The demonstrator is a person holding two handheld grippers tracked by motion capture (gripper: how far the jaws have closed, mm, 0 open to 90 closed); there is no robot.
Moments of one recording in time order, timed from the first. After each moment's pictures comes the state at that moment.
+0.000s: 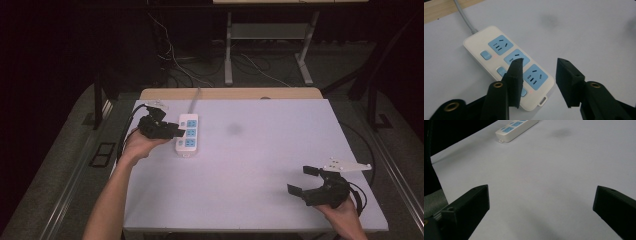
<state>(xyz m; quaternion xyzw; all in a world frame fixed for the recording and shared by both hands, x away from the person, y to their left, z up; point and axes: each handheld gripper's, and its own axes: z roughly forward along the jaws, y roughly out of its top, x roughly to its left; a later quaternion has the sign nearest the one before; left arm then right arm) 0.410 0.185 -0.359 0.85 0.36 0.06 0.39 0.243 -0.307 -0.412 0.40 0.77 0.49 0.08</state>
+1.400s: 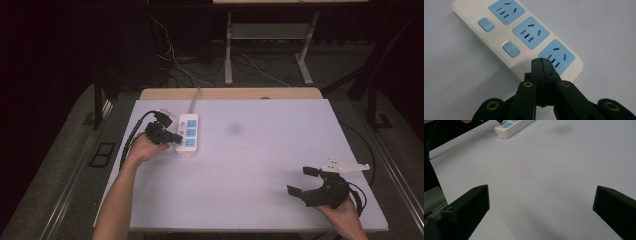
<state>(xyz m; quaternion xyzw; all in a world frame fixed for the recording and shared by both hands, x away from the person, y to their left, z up) 0.431 0.180 -0.404 0.88 0.37 0.04 0.30 0.243 -0.307 -0.414 0.40 0.77 0.48 0.08</state>
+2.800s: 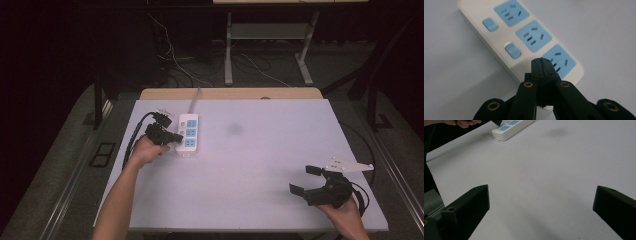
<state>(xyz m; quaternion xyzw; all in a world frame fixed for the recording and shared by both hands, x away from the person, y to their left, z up) 0.429 0.182 -0.401 0.85 0.41 0.05 0.32 0.243 -0.312 -0.412 0.41 0.77 0.49 0.09</state>
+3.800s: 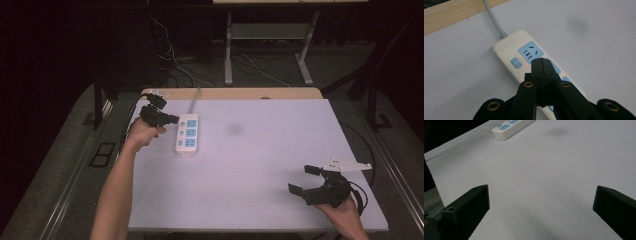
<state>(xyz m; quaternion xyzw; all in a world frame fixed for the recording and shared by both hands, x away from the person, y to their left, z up) 0.454 0.188 -0.359 0.84 0.41 0.09 0.35 0.245 -0.309 -0.413 0.41 0.77 0.48 0.09</state>
